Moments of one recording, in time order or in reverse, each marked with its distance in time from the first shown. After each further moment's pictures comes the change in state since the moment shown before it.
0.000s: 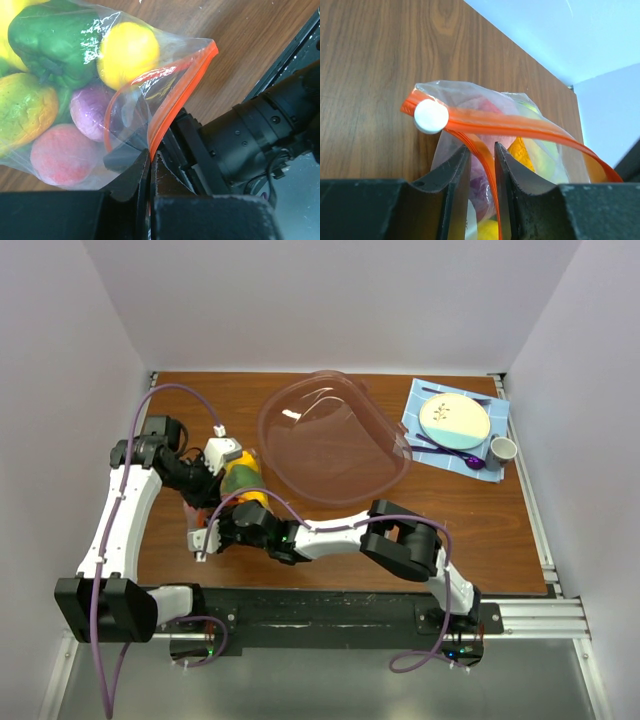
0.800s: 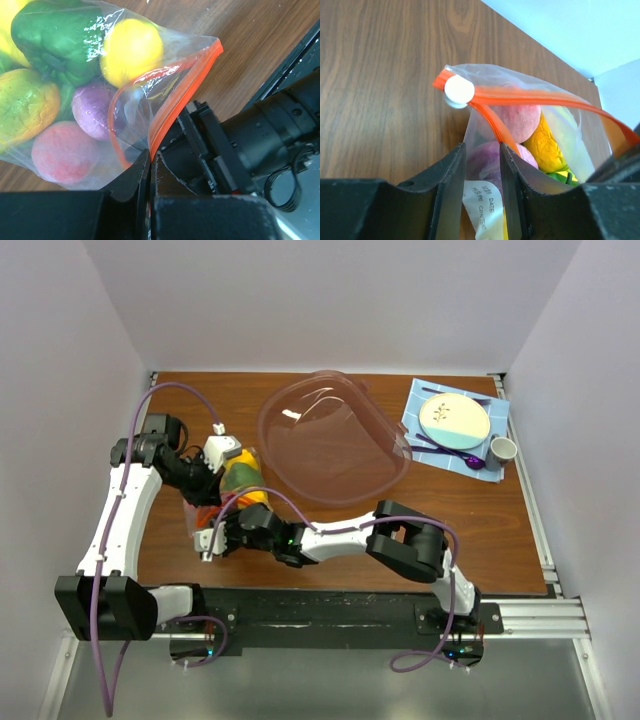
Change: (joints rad) left arm 0.000 0.009 0.008 0.014 -0.018 -0.016; right arm 0.005 -0.050 -0.078 0.008 -0.022 0.099
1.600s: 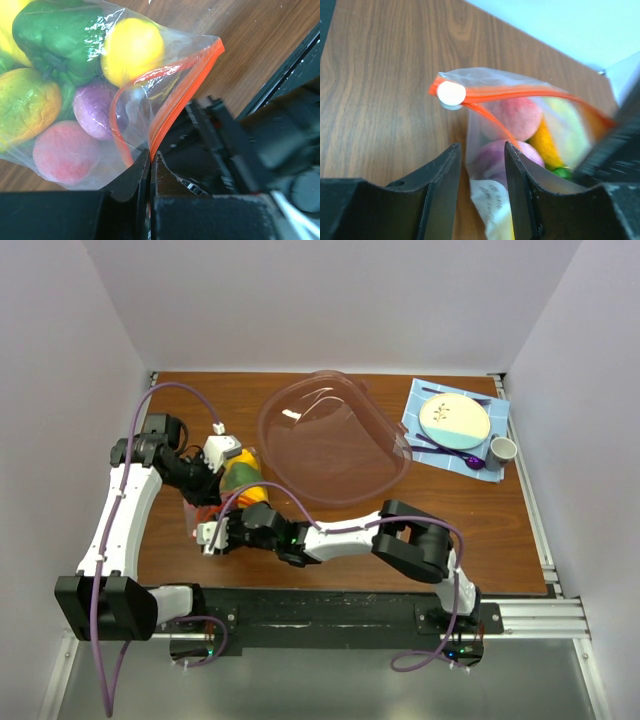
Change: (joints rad) left arm 0.000 0.000 0.000 0.005 -0.003 -0.003; right arm -0.002 -0.021 -0.015 0.012 -0.007 0.118
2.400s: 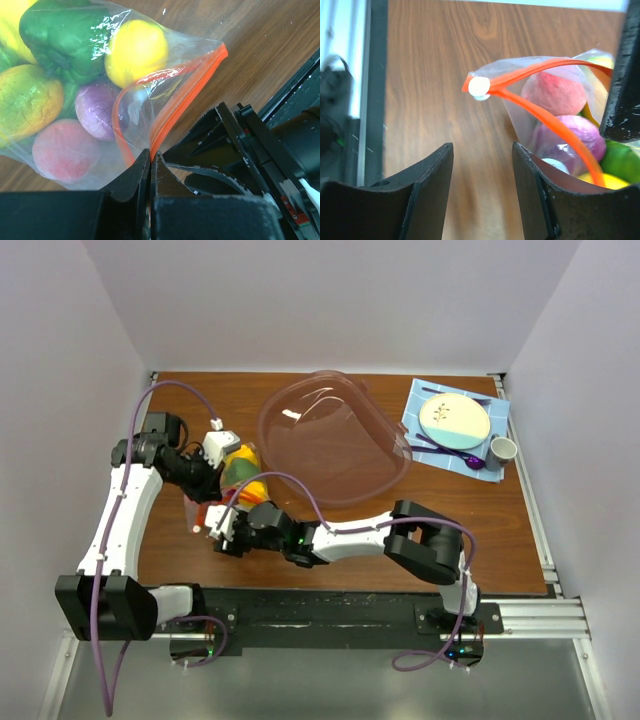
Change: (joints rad) left arm 0.000 0.000 -0.013 0.072 -0.013 -0.064; right arm -0.002 -0.082 -0.060 -0.043 -0.028 0.396
